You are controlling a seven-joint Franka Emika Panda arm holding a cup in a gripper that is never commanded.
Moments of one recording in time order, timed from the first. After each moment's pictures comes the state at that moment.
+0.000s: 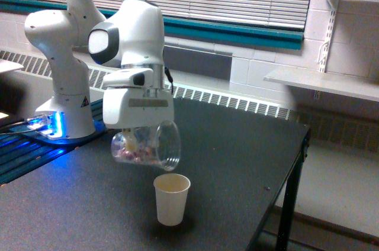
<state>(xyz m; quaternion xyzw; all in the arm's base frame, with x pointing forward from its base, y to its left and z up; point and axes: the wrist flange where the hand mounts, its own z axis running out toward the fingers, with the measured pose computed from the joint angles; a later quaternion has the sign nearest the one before) 0.433 -0.255 0.276 0.91 -0.38 0.15 0.09</state>
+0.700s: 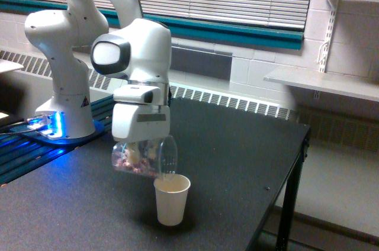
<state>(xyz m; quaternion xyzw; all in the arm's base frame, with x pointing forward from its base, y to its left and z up) 0.432 -0.225 0.239 0.93 -0.33 0.11 0.12</state>
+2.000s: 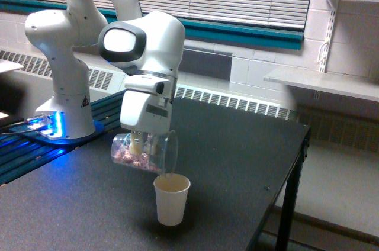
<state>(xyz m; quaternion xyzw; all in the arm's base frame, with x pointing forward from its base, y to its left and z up) 0.446 -0.227 0.259 0.93 -0.29 0.10 0.19</state>
